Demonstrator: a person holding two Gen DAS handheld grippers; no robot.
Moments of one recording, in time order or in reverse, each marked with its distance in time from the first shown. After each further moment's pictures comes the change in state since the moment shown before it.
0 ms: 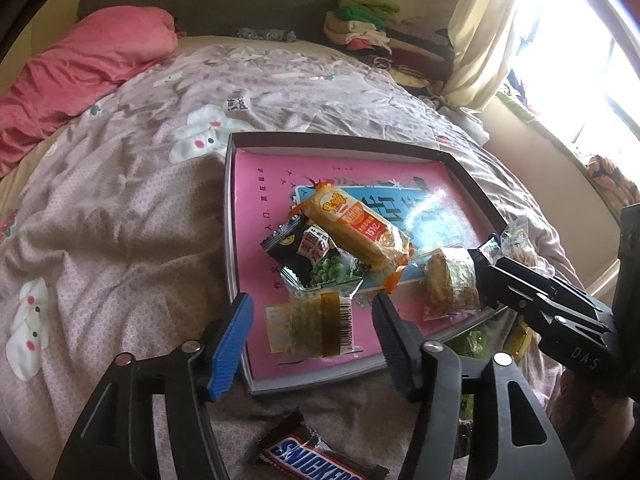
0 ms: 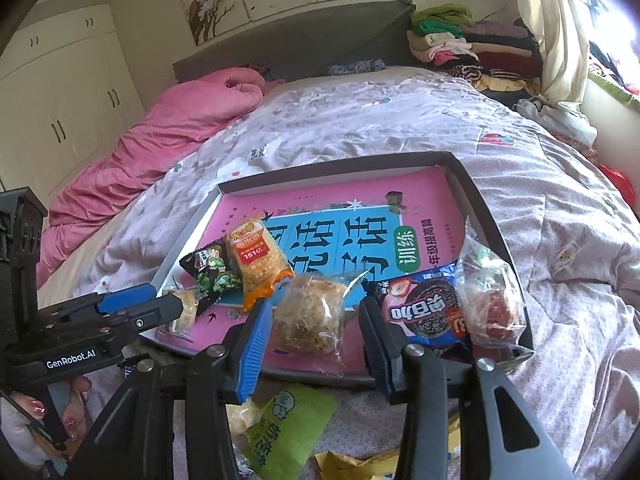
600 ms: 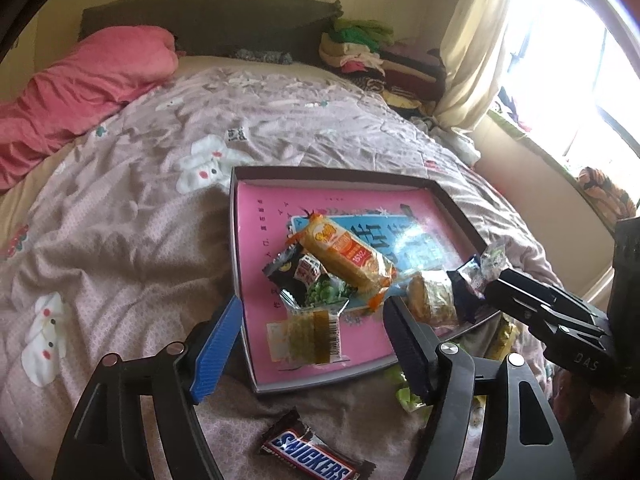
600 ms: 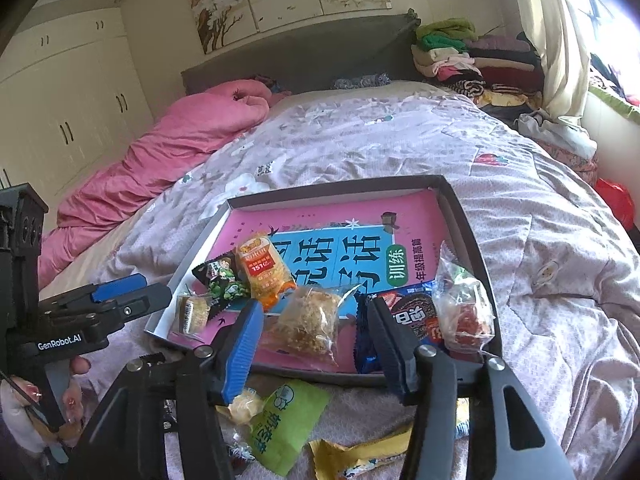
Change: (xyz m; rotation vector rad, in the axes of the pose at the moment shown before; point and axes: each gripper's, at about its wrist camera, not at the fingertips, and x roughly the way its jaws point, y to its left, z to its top) left arm -0.031 0.000 0.007 -0.003 -0.084 -0.026; right arm -0.029 -0.003 0.005 -0.023 -0.045 0.012
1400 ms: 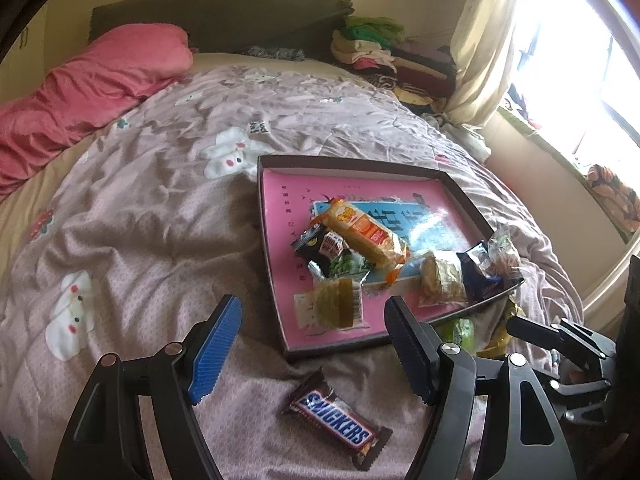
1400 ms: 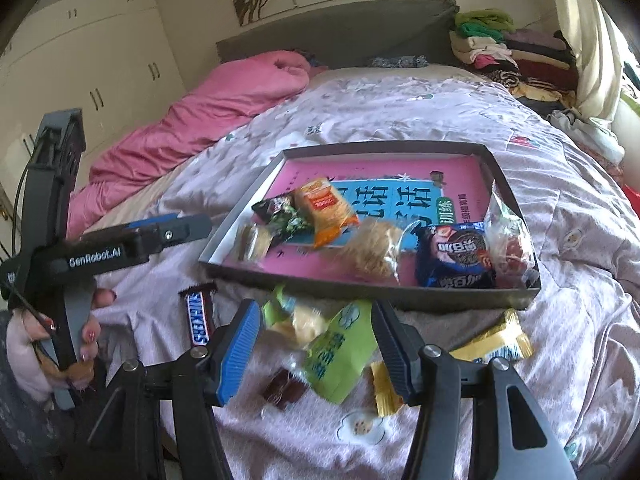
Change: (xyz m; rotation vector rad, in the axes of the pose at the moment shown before) left arm -0.020 0.010 -0.016 -0.006 0.024 0.058; right arm -0.020 0.039 -0.040 -0.093 0.098 0.092
